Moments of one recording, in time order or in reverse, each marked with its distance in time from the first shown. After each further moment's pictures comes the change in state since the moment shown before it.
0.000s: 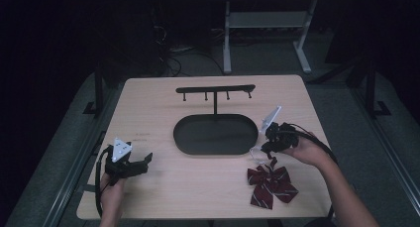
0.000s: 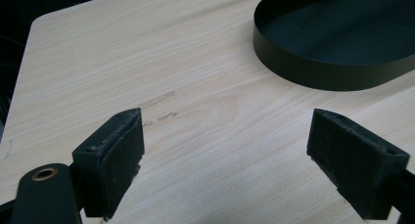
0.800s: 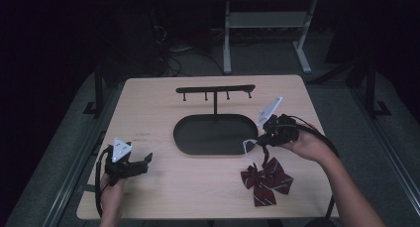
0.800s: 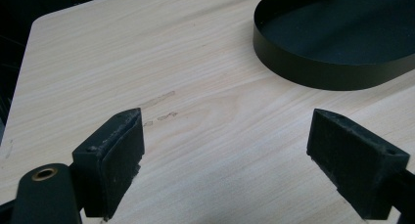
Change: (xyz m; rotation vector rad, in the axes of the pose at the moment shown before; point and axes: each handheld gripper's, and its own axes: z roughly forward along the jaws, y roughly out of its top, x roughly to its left) left arm 0.000 0.000 0.000 0.001 0.001 0.000; right arm 0.022 0.032 -0.047 -0.074 -0.031 -0.083
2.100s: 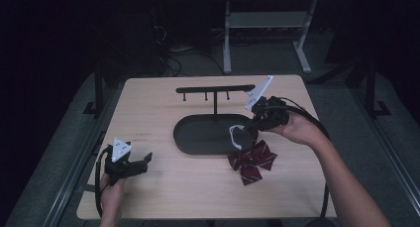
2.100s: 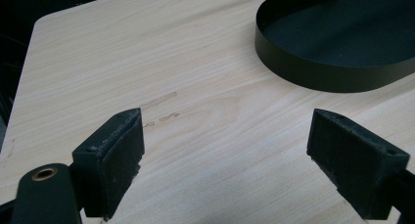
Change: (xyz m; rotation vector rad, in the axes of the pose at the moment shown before) left arm 0.001 0.000 0.000 -0.008 0.007 -0.001; right arm -0.006 0.054 -0.031 -0.065 0.016 -0.051
